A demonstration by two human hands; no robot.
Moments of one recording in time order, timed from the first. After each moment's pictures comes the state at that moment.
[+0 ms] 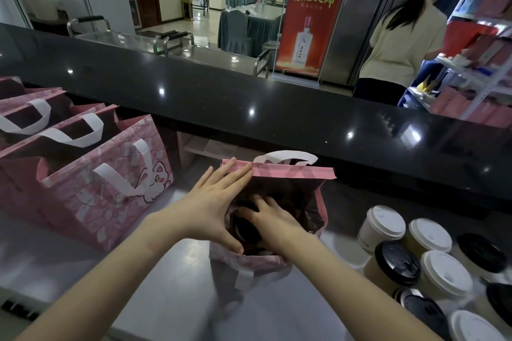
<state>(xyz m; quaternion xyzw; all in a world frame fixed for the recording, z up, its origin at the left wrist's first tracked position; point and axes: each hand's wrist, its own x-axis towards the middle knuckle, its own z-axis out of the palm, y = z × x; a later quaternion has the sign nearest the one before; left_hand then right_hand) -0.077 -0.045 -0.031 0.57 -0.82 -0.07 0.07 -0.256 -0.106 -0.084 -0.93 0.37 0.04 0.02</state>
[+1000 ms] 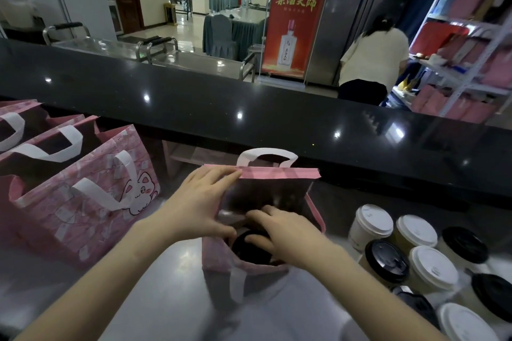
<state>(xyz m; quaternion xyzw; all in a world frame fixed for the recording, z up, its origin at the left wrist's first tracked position) -0.072 -0.059 -0.025 0.56 -0.82 -0.02 0.15 -0.291 -0.084 -0.037 -0.91 0.41 0.03 0.08</state>
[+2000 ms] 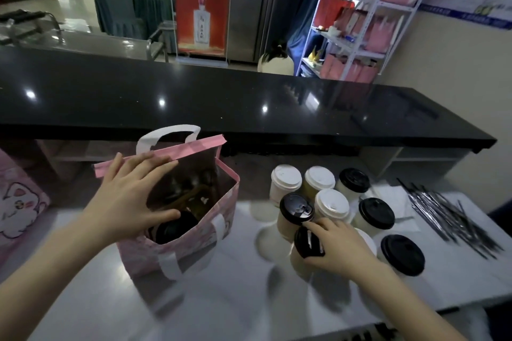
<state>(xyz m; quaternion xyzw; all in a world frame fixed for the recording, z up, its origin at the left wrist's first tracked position) -0.128 -0.072 -0.040 0.54 -0.83 0.01 0.15 -0.539 -0.016 -0.095 -0.73 0.66 0.13 0.05</state>
